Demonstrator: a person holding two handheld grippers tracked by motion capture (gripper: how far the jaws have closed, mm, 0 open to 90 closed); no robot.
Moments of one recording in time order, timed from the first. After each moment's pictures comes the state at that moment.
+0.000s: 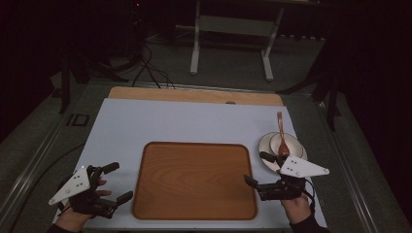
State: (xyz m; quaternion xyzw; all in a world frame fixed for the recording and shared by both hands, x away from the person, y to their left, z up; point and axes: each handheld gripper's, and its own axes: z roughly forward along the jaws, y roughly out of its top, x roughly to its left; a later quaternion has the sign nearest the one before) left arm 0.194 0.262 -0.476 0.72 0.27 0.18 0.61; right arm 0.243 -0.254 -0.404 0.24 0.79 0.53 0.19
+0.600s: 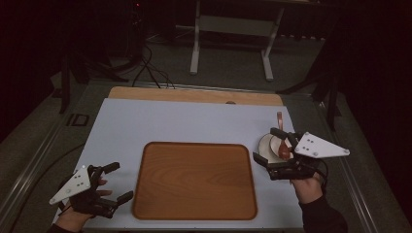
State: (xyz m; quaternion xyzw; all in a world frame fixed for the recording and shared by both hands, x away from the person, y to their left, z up) left arm 0.195 0.261 -0.475 0.72 0.27 0.18 0.61; right arm 0.265 -0.263 -0.352 0.21 0.77 0.56 0.24
